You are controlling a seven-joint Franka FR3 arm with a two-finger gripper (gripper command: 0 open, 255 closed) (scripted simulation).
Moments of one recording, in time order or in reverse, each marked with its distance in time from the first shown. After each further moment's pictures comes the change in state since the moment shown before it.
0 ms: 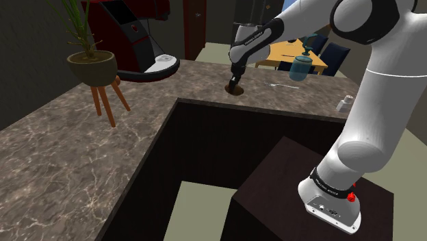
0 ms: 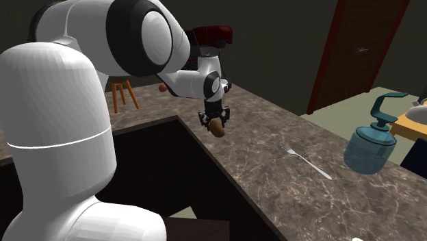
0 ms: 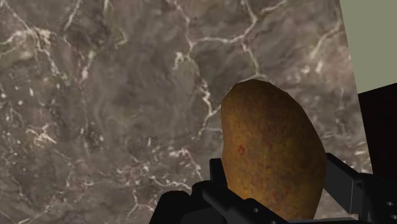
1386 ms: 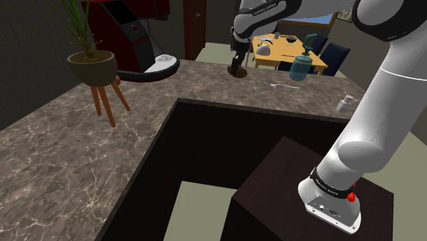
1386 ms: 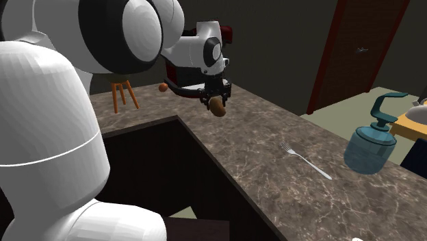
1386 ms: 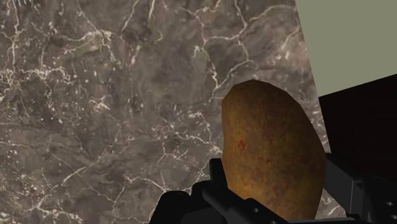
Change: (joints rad) arm 0.008 -0.123 -0.007 0.141 -0.034 -0.261 0.014
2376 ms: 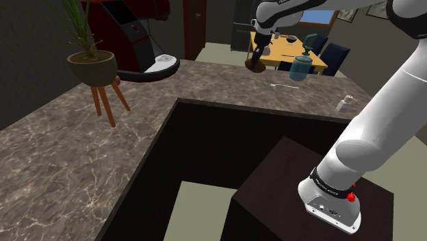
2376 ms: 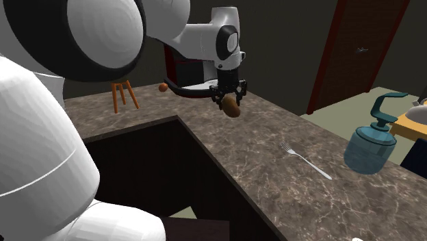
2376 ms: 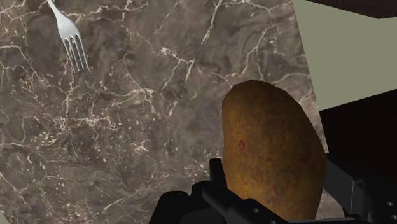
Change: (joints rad) arm -0.060 -0.173 -0.062 -0.104 -0.031 -0.059 -0.111
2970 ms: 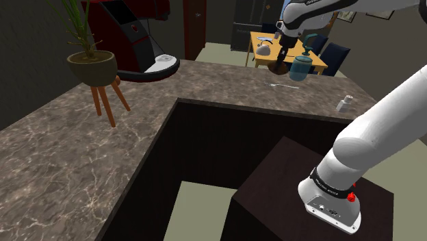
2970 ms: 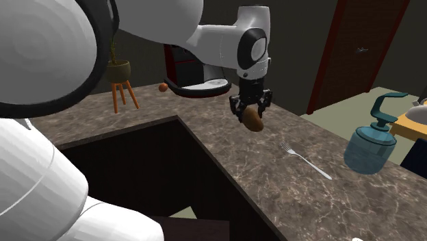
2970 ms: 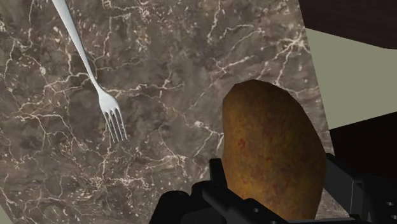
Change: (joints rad) arm -0.090 -0.153 -0.104 -0.149 -0.045 0.011 -0.169
